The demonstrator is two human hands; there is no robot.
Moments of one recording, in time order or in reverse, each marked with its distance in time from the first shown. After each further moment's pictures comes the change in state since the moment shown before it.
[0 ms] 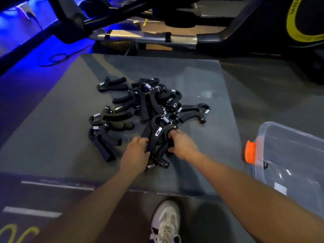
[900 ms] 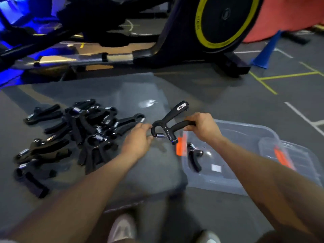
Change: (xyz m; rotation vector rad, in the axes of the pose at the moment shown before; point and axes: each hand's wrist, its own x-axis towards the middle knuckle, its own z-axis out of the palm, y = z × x) left_hand 0.002 0.211 0.028 -0.024 -0.048 0.417; right_hand -0.129 0.178 -0.166 0.002 0.405 0.226
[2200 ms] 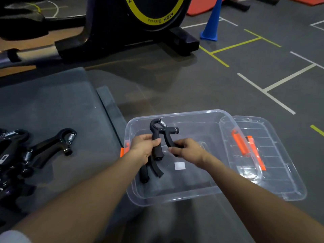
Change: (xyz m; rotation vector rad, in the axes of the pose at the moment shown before) left_hand 0.091 0.136 0.181 -1.005 -0.374 -0.587; right_hand -0.037 0.167 0.034 0.683 -0.222 0.526
